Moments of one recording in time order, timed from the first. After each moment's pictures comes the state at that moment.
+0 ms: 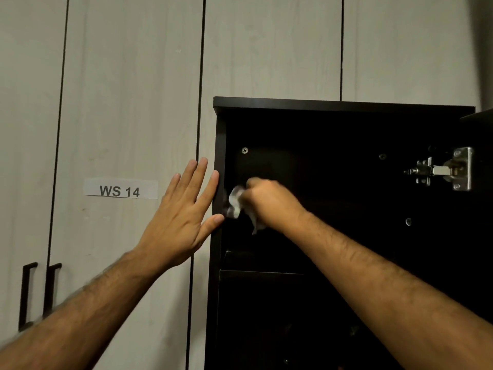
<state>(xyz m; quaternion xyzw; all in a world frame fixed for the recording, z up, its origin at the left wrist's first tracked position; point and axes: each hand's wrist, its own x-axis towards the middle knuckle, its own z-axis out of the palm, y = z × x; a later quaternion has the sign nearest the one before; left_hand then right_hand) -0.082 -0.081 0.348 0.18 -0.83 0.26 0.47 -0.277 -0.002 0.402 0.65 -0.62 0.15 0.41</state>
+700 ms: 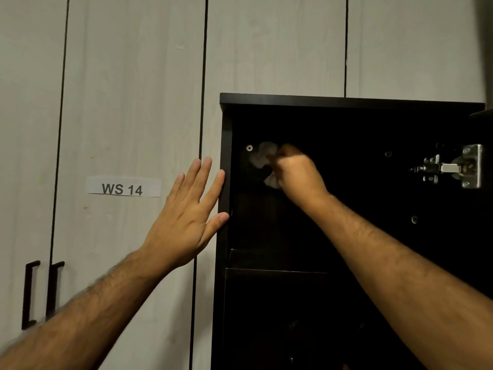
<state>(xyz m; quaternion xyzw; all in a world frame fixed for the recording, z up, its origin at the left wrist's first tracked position) -0.082 -0.078 0.345 0.19 -0.84 0.23 0.46 -0.311 0.007 0.431 0.60 -0.59 0.28 0.47</state>
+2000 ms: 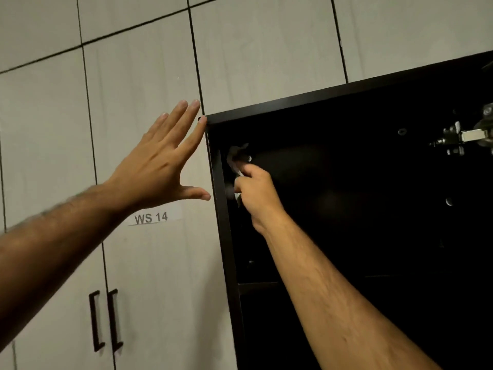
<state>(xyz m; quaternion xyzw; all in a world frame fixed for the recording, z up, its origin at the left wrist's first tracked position) -0.038 -0.057 0.481 0.16 -0.77 0.51 0.35 -0.214 -0.002 0.411 0.56 -0.38 0.73 -0.12</state>
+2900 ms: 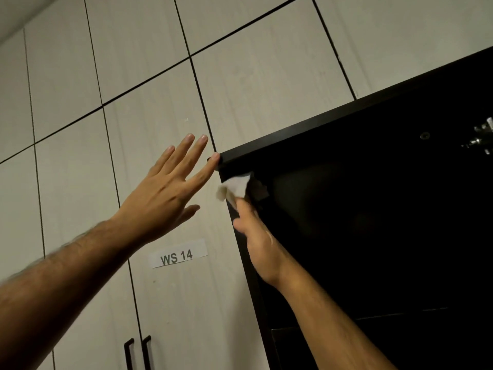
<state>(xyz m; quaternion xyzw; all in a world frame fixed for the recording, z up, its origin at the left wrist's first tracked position) -0.027 -0.054 0.507 0.18 -0.72 0.60 0.30 -0.195 -0.005 0.392 0.70 -0.29 0.64 -0.12</state>
